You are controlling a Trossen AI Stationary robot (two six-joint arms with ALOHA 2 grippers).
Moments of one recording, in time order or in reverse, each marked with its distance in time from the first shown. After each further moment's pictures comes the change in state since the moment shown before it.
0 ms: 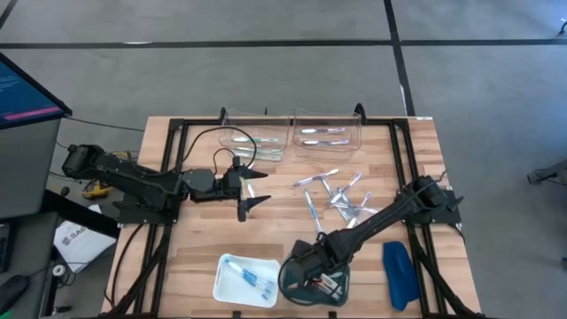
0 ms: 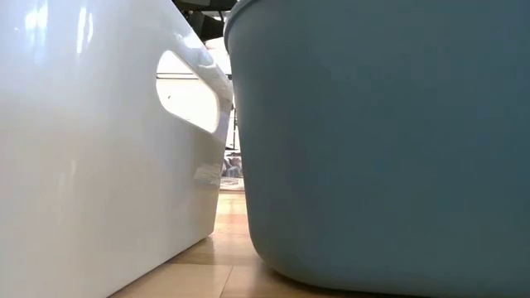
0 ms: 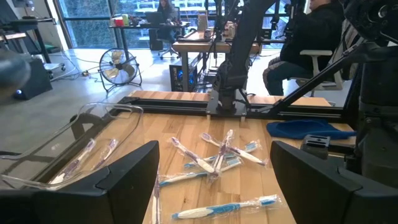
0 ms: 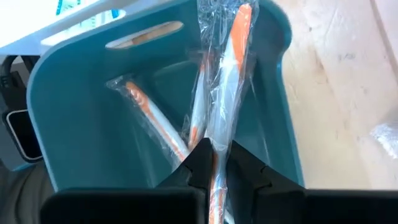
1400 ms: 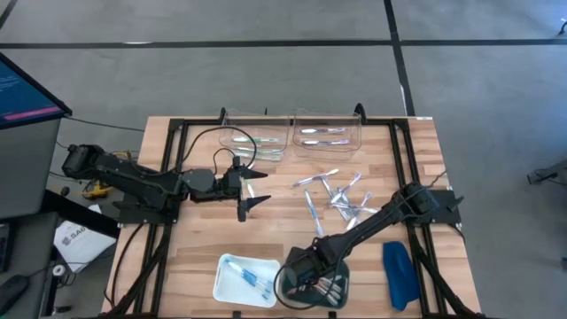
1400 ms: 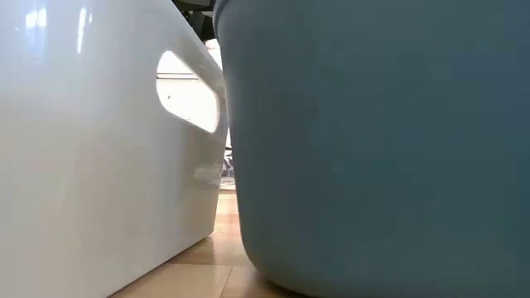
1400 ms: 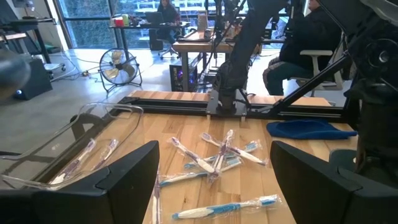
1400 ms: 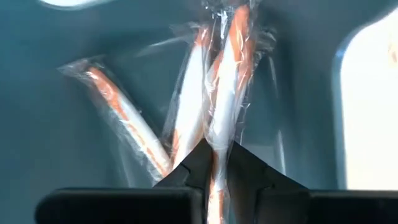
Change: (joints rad) left arm 0.000 0.000 0.000 0.000 0.000 0.001; right arm -0.008 0.108 0.001 0.060 -0.082 -0.068
